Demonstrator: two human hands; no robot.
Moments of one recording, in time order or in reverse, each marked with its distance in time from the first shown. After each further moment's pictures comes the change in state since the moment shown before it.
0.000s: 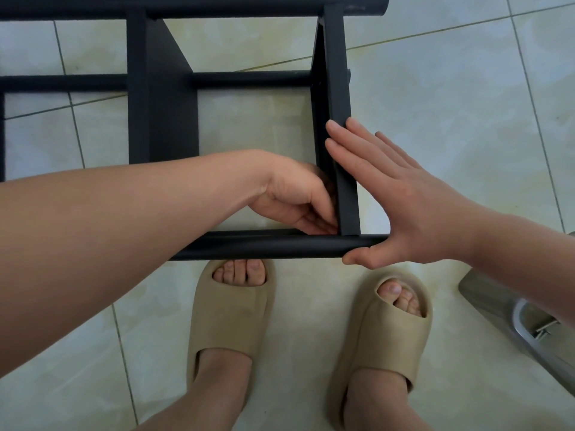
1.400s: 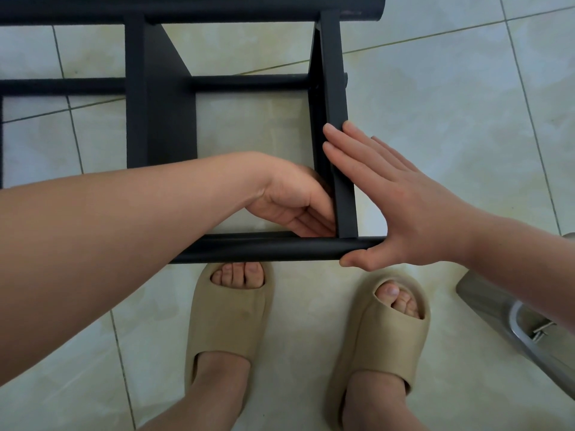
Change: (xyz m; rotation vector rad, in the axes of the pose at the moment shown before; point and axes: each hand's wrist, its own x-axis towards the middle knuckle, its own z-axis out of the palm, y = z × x) left_hand -0.002 0.003 -0.003 0.057 -0.020 -0.021; right_hand 0.000 0.001 0.000 -0.001 0.018 -0.011
